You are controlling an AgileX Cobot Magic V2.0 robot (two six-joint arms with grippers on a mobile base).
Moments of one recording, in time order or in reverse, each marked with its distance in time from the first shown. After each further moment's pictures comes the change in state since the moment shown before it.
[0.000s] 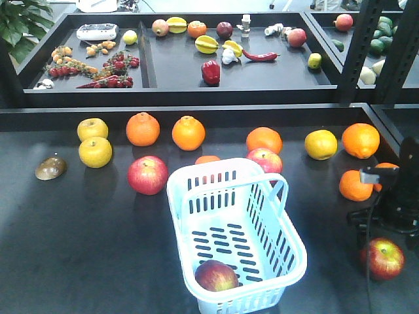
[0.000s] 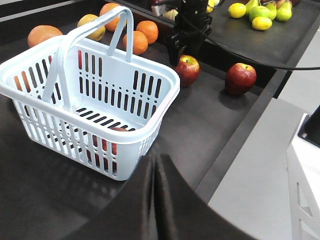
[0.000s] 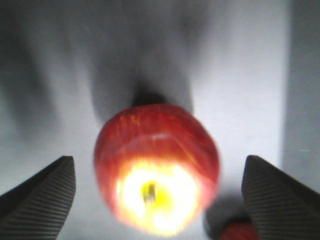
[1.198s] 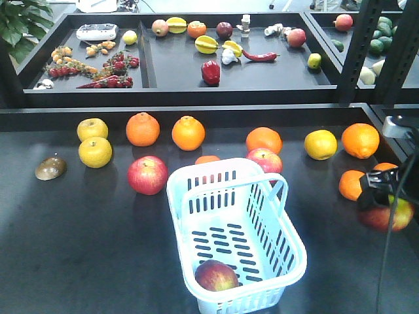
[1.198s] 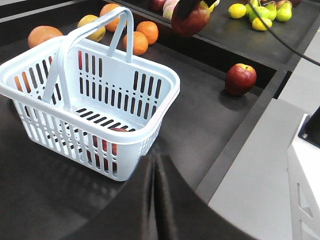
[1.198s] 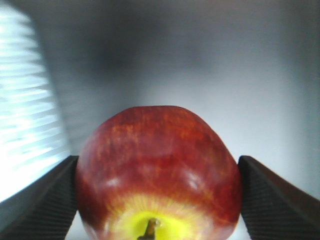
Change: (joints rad) left arm 0.000 0.000 0.000 0.000 -0.003 0.000; right arm -0.001 -0.521 0.145 0.345 0.064 -0.271
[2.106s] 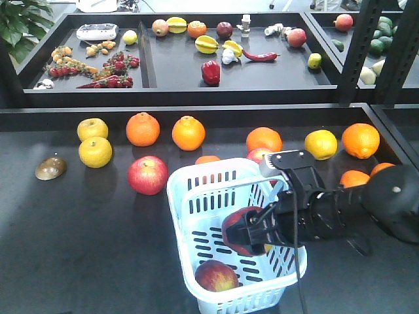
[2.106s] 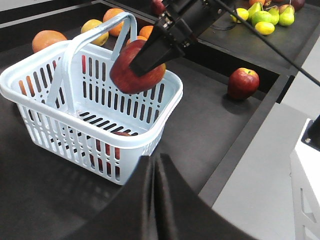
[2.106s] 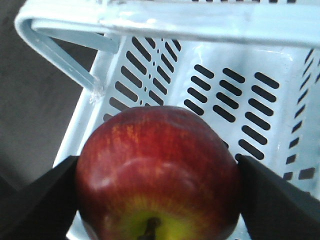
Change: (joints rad) left arm 0.000 0.000 0.000 0.000 -0.016 0.000; right arm 0.515 -0.006 0.260 0.660 -0.457 -0.503
